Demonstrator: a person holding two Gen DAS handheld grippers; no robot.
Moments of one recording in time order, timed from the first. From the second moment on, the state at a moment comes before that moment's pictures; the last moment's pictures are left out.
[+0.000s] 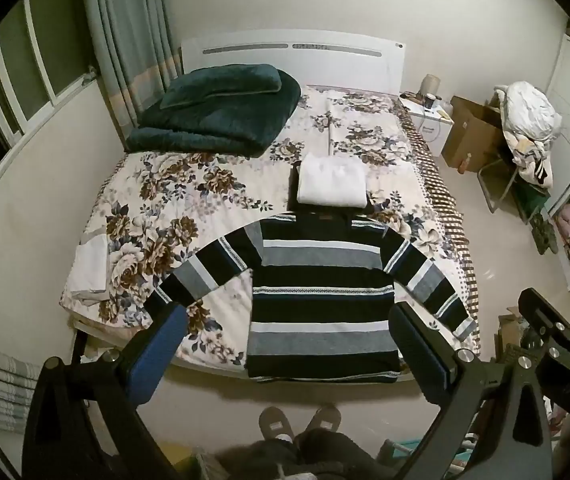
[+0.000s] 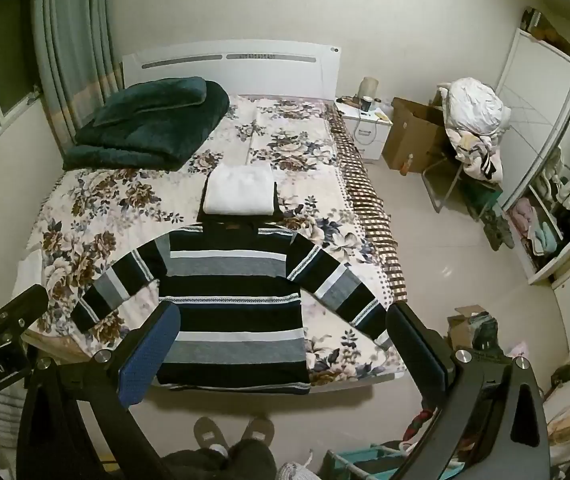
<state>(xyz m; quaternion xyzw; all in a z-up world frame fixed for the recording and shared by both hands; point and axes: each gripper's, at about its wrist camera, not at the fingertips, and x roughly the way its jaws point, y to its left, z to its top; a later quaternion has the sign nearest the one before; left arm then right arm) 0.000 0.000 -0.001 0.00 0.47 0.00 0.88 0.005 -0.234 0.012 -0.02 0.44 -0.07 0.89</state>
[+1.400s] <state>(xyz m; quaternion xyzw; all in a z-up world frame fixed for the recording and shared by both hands) 0.000 -0.006 0.010 0.00 0.46 0.00 0.89 -0.004 -0.234 0.025 -0.02 0.43 -0.07 0.90</state>
